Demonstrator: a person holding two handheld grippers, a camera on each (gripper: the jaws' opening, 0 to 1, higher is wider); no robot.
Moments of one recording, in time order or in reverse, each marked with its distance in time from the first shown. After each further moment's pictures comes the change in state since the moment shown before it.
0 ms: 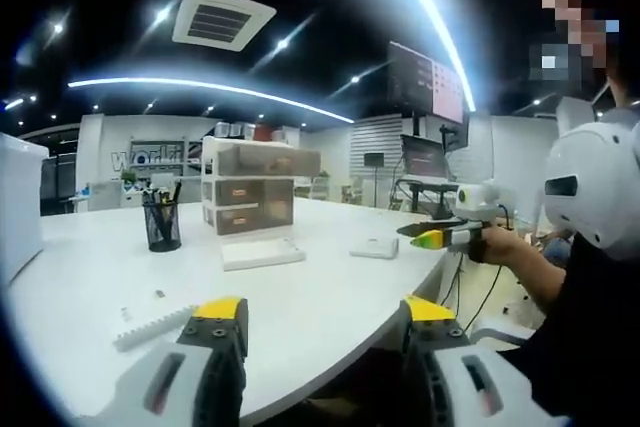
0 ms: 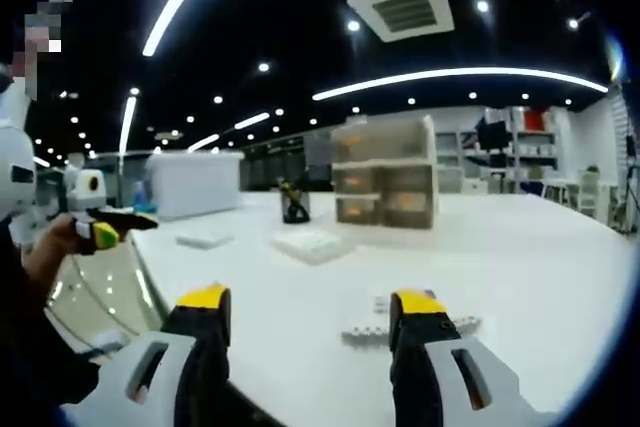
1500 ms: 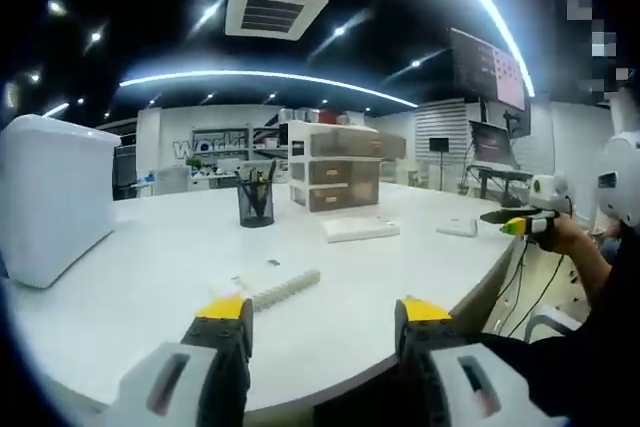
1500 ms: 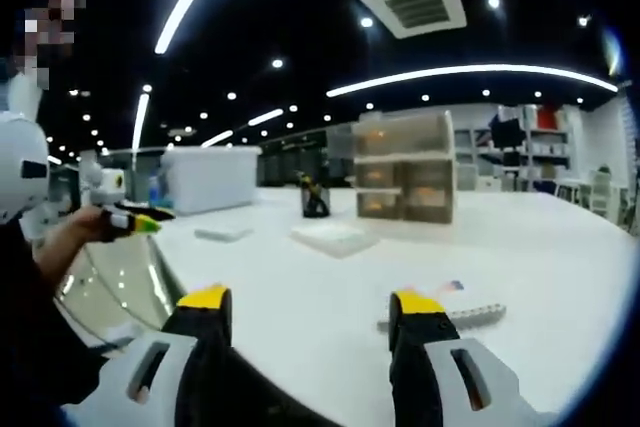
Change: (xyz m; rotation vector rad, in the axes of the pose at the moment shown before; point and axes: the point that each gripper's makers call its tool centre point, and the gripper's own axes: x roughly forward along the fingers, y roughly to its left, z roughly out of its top) left arm -0.053 0.103 -0.024 -0.024 0.072 0.314; right arm -0.002 0.027 -0.009 -0.005 0.017 0.067
